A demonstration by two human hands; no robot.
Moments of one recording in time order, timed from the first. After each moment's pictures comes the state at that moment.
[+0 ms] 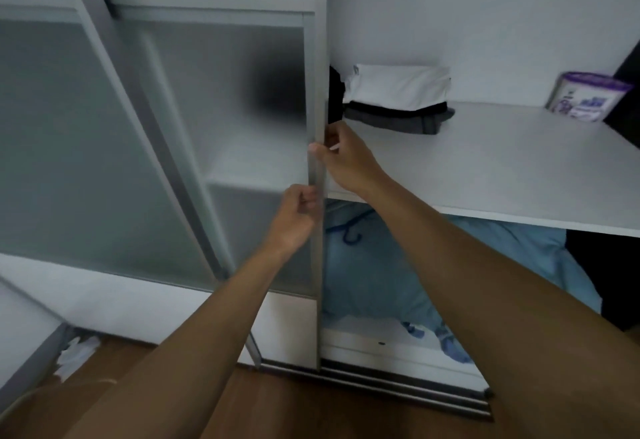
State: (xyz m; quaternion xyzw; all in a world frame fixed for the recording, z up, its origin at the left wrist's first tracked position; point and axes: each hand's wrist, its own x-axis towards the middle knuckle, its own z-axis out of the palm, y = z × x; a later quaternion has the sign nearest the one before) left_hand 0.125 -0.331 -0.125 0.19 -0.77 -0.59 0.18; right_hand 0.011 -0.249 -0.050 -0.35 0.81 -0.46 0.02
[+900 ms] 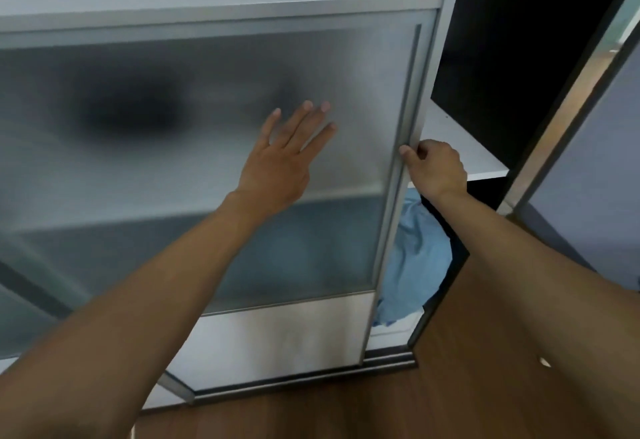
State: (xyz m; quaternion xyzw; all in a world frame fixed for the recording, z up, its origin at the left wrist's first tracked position) left_hand -0.004 -0.112 -0.050 -0.15 -0.89 0.21 0.37; right_hand -0.066 0.153 -0.058 -0.02 0.93 -0.35 -0.13
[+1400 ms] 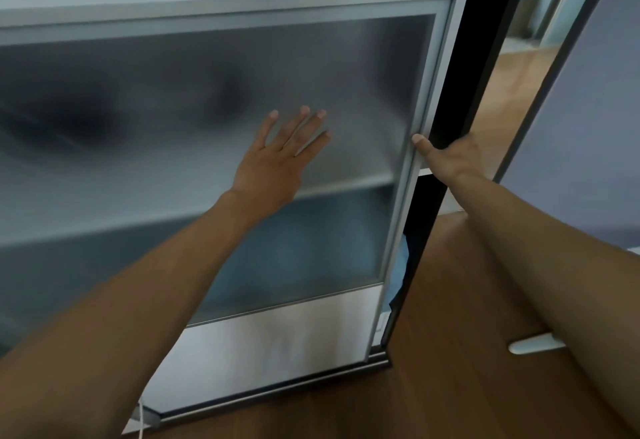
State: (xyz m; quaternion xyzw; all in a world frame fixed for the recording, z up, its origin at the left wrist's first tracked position) left_hand -0.044 -0.009 -0.061 -0.20 -0.88 0.24 0.36; right_hand -0.110 0.299 -0.059 0.14 0.87 -0.46 -0.10
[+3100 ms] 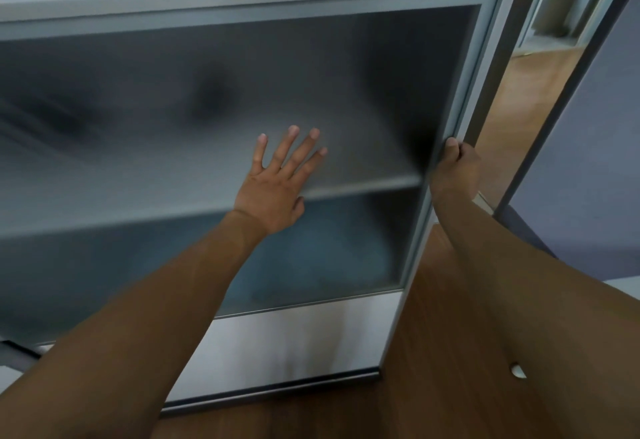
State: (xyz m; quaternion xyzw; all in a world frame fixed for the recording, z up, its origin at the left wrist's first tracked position) left_hand -0.076 0.065 -0.102 -0.13 -0.91 0.25 0.31; right_hand -0.158 0.359 -0.102 0.13 0.81 -0.52 -0.25
